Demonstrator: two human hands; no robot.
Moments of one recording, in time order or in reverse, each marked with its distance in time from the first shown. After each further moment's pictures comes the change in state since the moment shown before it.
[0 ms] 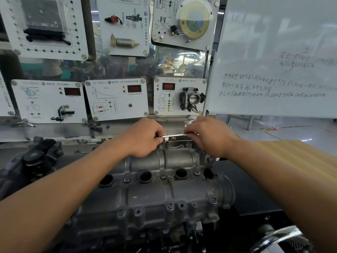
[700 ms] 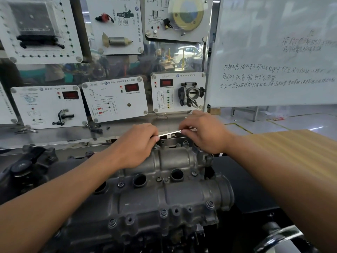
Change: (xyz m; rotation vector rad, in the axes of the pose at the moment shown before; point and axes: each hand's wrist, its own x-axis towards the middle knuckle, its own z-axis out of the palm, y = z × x) left_hand -0.011 -0.003 0.018 0.083 0.109 0.068; right_hand 0.004 0.023 0.023 0.247 0.164 -0.120
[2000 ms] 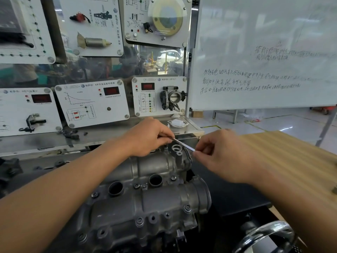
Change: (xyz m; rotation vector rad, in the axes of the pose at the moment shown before) left_hand 0.074 0.036 0.020 -0.276 -0.103 0.194; right_hand -0.077 -0.032 -0.050 0.164 0.042 0.508
